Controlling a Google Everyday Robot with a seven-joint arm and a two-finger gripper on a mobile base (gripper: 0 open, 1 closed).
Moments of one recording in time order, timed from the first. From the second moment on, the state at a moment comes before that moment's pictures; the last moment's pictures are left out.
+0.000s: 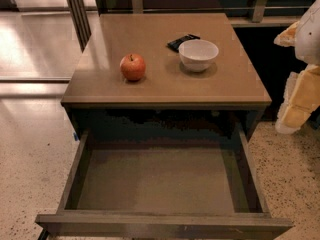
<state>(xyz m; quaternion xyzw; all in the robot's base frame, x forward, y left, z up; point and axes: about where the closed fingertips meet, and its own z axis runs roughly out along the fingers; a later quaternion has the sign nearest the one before) 0.438 -0.217 0.976 -0.60 0.78 -0.03 0.16</state>
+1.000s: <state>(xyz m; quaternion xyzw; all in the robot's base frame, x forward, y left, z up) 0.465 -0.204 0.977 -0.59 0.77 0.00 0.25</state>
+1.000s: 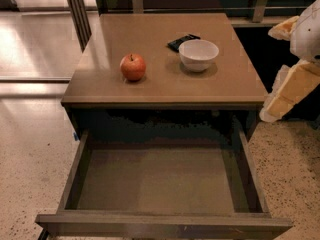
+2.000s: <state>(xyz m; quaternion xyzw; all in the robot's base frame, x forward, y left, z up) 0.586 -0.103 0.999 -0.59 0.70 0.10 0.39</state>
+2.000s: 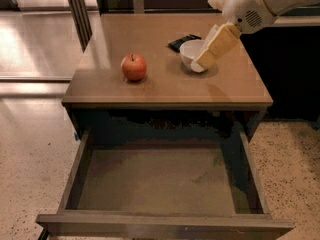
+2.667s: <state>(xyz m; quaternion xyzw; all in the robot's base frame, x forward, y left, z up) 0.582 -0.104 0.998 -0.57 0.71 0.09 0.40</state>
